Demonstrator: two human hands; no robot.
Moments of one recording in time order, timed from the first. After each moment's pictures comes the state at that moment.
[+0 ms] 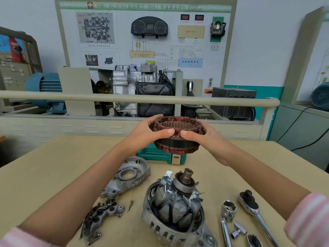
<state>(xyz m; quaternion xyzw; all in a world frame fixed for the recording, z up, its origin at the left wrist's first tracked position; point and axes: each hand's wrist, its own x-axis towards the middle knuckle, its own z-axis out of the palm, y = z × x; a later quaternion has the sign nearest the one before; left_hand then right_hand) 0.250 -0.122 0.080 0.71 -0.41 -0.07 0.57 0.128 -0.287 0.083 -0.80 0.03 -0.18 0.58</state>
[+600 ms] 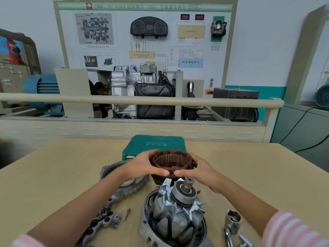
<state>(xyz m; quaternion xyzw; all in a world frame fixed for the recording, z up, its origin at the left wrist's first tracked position) 0.291 -0.129 0.003 0.79 -0.41 -0.17 0.43 0.164 -0.311 -0.006 -0.81 0.07 -0.11 0.57</state>
